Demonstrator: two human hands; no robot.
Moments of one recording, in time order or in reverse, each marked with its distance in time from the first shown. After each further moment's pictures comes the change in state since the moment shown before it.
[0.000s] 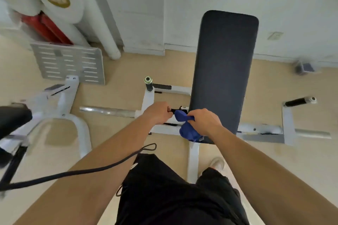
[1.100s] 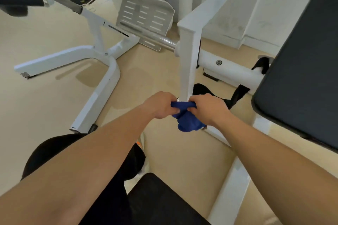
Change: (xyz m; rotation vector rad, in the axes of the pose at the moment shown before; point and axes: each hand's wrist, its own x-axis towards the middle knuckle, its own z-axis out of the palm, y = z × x) left_hand 0.094 -0.262 0.416 -0.016 0.524 -0.170; right_hand 0.177 0.002 0.439 -0.192 0.243 -0.698
